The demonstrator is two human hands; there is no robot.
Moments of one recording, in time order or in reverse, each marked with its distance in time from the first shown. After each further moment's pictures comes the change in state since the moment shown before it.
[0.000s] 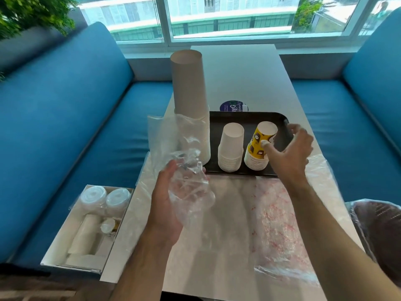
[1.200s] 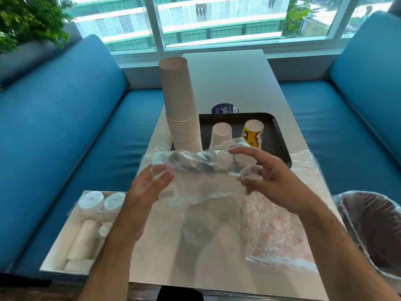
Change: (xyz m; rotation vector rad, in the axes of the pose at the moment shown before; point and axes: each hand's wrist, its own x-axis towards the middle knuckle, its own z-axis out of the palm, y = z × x) left_hand -0.002 0.015 -0.039 0.465 -0.157 0.293; right_hand -0.071 -0.036 -0.074 0.492 -0.856 -0.161
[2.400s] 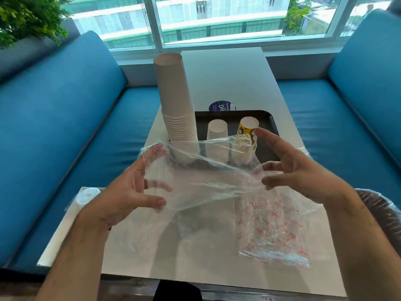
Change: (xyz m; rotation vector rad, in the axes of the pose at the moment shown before) left_hand 0.010 0.013 -0.031 -0.029 -0.457 -0.111; right_hand -0.016 0.000 -0.057 0.141 -0.129 0.049
